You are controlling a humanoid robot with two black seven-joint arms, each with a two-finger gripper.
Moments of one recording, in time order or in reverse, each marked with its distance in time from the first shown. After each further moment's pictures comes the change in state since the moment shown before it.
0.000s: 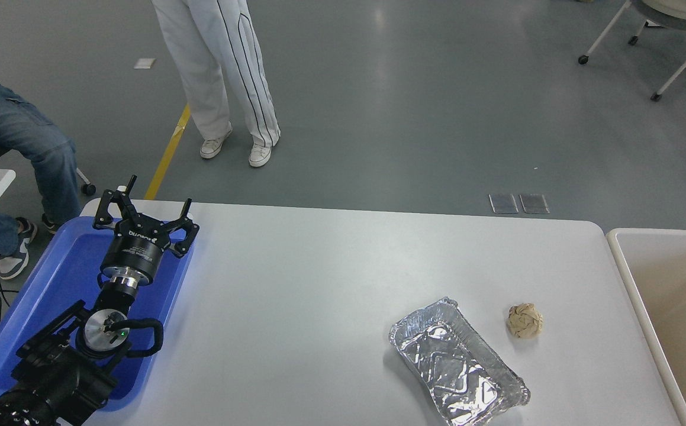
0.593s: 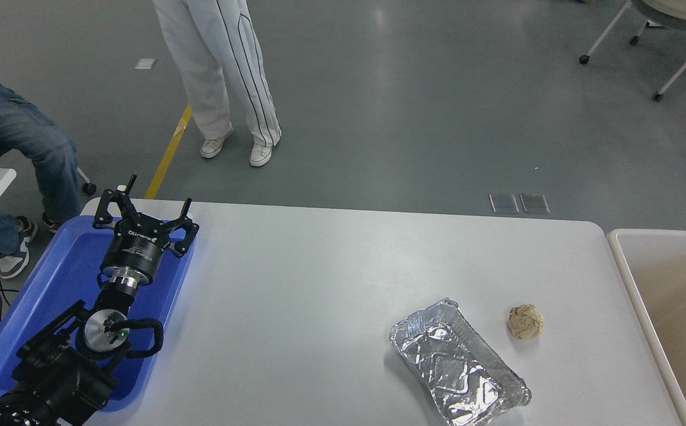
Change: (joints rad) left arm 0.000 0.000 0.000 0.000 0.000 0.000 0.000; right arm 0.540 -0.215 -0.357 0.507 -0.105 0.104 -0.044
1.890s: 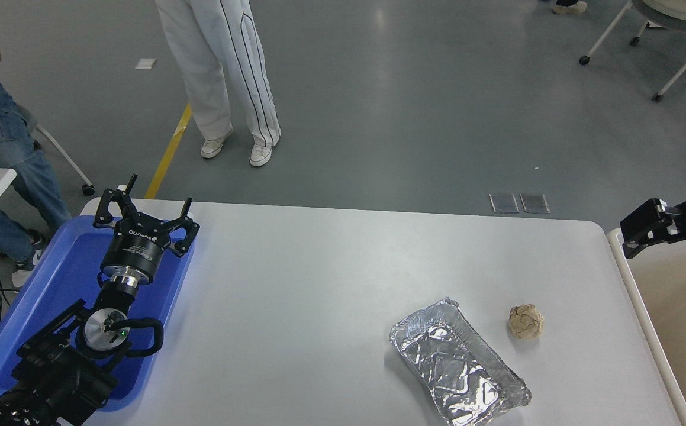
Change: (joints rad) left arm -0.001 0.000 0.001 0.000 0.001 0.000 0.001; right arm 1.029 0.536 -0.454 0.215 0.168 0.837 0.001
